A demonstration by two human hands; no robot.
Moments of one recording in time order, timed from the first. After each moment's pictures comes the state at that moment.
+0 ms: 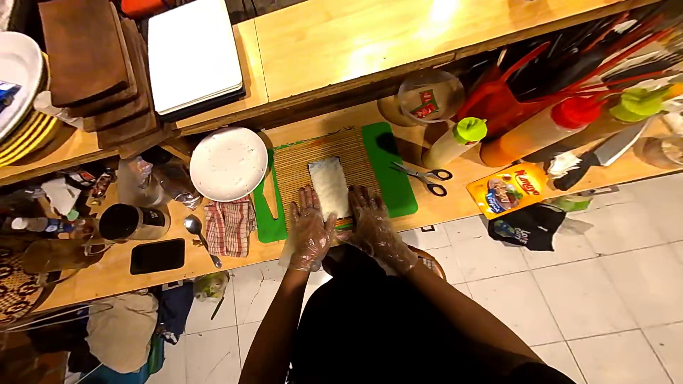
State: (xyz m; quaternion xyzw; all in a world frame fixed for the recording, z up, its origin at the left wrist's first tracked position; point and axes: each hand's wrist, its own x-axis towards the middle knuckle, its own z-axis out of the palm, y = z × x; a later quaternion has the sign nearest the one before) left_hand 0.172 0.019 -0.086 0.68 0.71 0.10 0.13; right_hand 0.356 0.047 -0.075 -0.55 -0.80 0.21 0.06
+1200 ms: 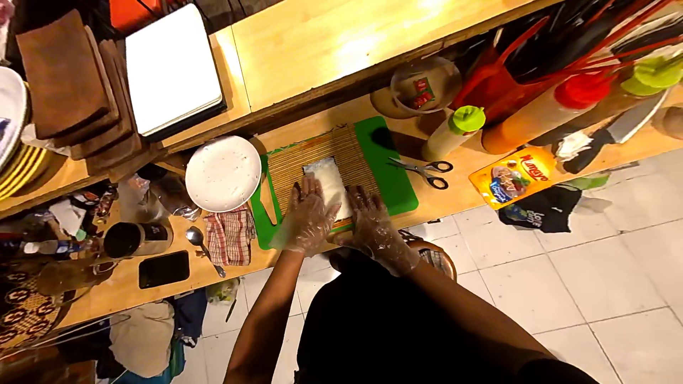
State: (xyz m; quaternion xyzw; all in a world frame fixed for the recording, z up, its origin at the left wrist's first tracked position) left_hand 0.164 0.061 -0.057 0.76 0.64 0.02 0.13; right_hand 0.356 0.047 -0.077 -0.56 -0.80 0.22 0.05
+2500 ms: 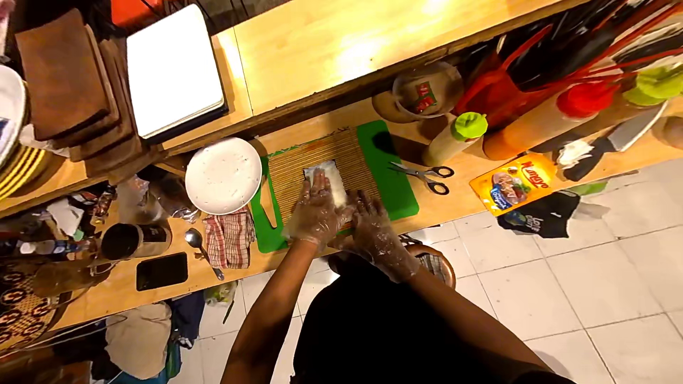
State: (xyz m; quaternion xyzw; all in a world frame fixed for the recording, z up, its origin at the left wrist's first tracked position) left_hand 0.183 0.081 -0.055 0.78 0.62 0.00 0.07; right_hand 0.353 0.052 -0.074 -0.56 -0.80 0.21 0.04
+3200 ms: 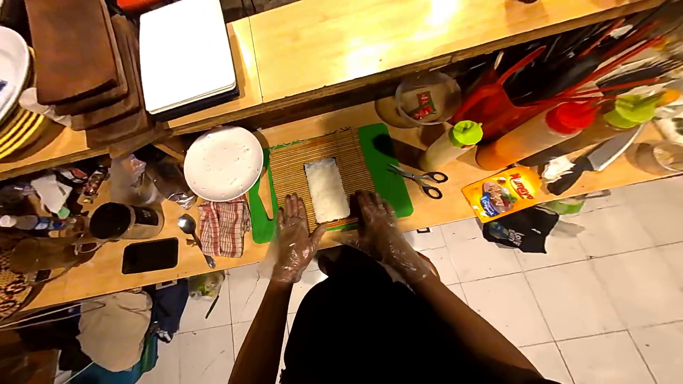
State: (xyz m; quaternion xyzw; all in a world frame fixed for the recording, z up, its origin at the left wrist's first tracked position) left_hand 0.148 -0.002 -0.081 0.69 0.71 0.08 0.14; right_hand 0.388 0.040 -0.070 -0.55 -0.79 0.24 0.10
